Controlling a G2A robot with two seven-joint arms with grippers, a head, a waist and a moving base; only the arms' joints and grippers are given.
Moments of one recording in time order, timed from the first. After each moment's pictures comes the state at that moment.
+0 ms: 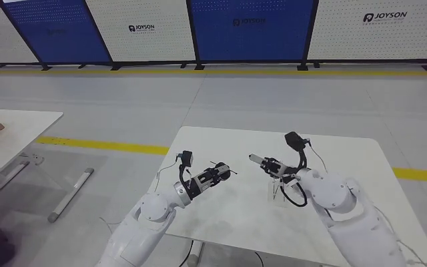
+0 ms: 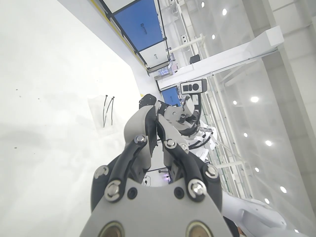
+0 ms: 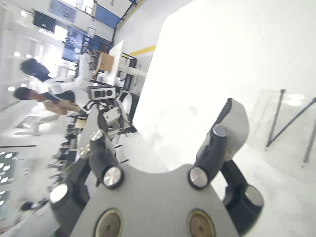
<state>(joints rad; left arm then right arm) 1.51 -1.11 -1.32 -1.68 -0.26 -0.19 -0.51 -1.01 -1.20 0.97 -1.63 -0.28 0.34 0.71</state>
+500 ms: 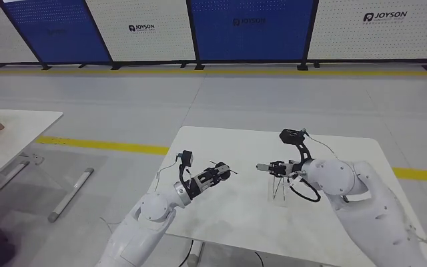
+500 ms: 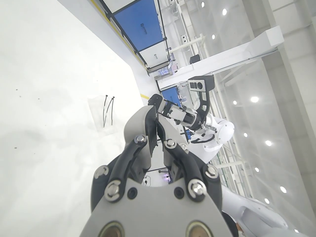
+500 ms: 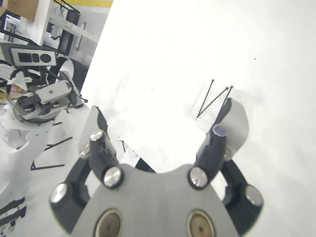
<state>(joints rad) 1.51 -1.11 -1.32 -1.68 -0.26 -0.19 -0.51 -0.89 -1.18 0.95 -1.64 -0.51 0.33 1.11</state>
